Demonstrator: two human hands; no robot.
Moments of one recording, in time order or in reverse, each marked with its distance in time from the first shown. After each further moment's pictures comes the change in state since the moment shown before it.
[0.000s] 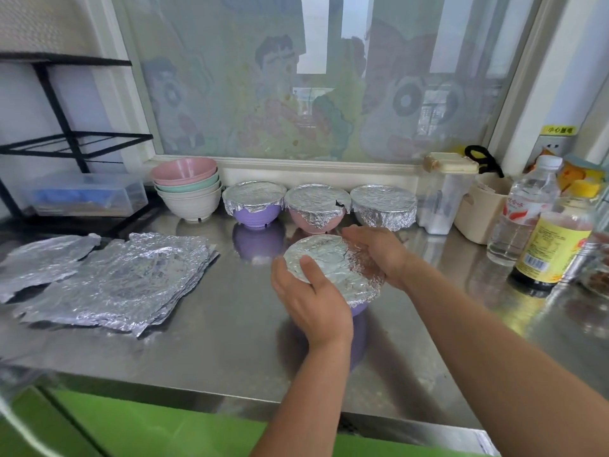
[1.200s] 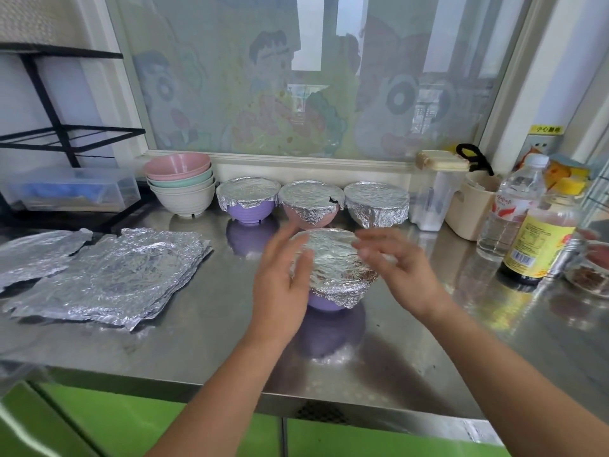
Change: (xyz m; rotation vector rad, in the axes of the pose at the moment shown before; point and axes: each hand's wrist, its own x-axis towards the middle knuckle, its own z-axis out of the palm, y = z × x) left_hand 0.048 0.000 -0.046 0.130 -0.513 0.633; right_hand -0.047 0.036 -0.034 -0.237 0.064 -0.673
